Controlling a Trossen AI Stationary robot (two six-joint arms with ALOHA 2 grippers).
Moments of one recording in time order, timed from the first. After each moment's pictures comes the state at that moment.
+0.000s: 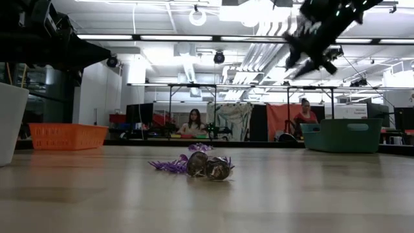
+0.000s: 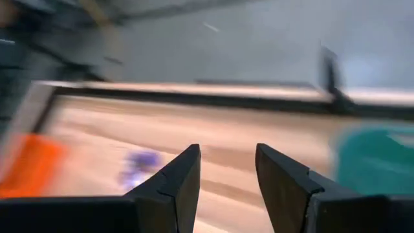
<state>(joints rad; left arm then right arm) 0.03 0.01 0.01 0.06 -0.22 -0.30 -0.78 1.06 0.91 -0.48 0.02 0.62</state>
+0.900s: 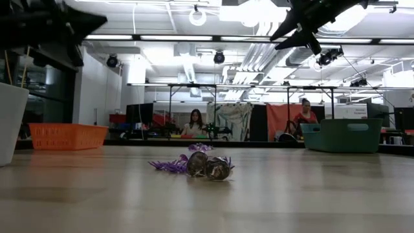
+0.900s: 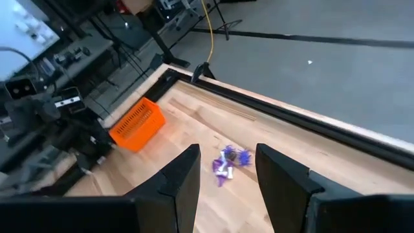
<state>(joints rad) 0.04 0.04 0.02 0.45 -0.29 -0.41 -0.55 0.95 0.91 -0.35 -0.04 0.50</state>
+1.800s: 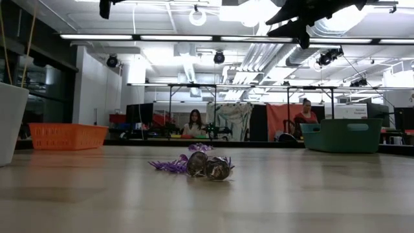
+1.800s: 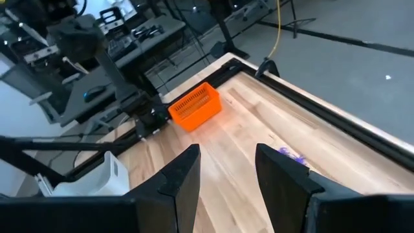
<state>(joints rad) 0.04 0.73 0.75 -0.02 -0.41 -0.20 -0.55 0.95 0.91 -0.27 -0.30 0.36</state>
